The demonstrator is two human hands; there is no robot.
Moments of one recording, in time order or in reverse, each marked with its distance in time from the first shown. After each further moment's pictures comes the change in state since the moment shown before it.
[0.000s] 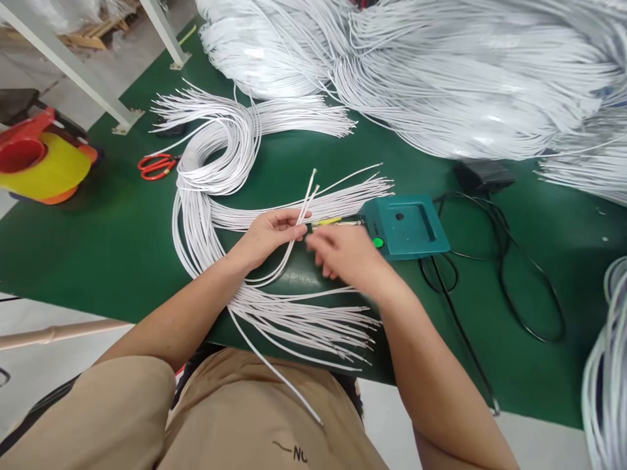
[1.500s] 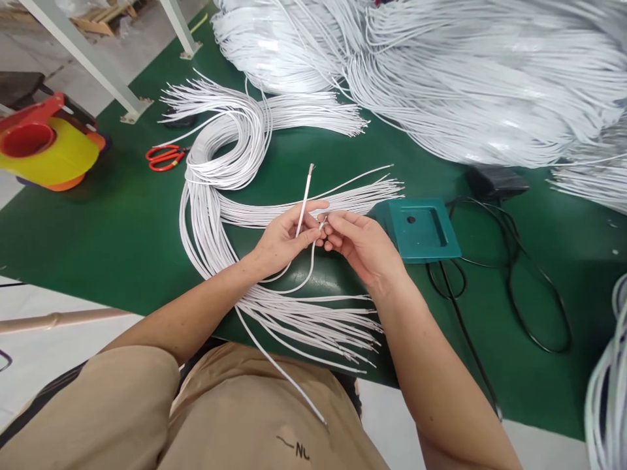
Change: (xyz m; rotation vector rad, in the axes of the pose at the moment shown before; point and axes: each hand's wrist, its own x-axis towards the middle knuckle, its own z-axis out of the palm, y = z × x) left_hand -0.014 0.010 0.019 0.093 -0.061 0.238; right_hand 0.015 0.009 0.001 1.012 -0.046 0.207
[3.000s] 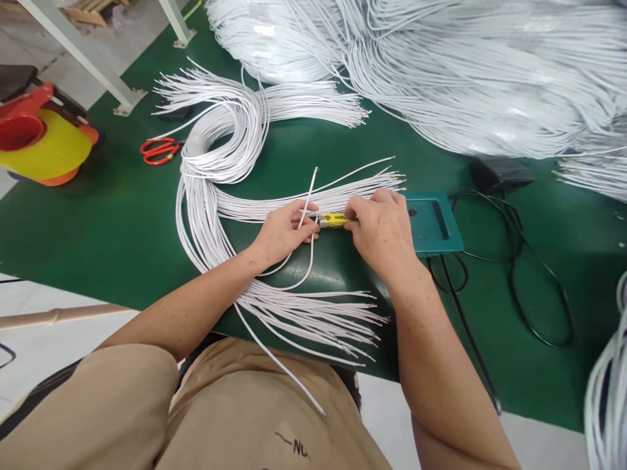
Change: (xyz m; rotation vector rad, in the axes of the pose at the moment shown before) left_hand 0.009 -0.021 -0.002 0.196 0.104 -0.255; right_hand 0.004 -0.012 -0.029 -1.926 0.238 -0.610
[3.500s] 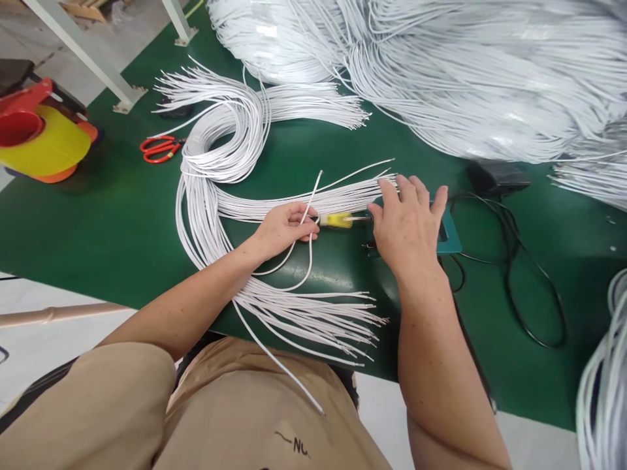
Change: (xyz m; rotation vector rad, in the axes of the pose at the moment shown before) left_hand 0.004 0.003 -0.009 -0.141 -0.070 -0.101; right_hand -0.012 0.020 0.006 -0.123 0.105 0.260
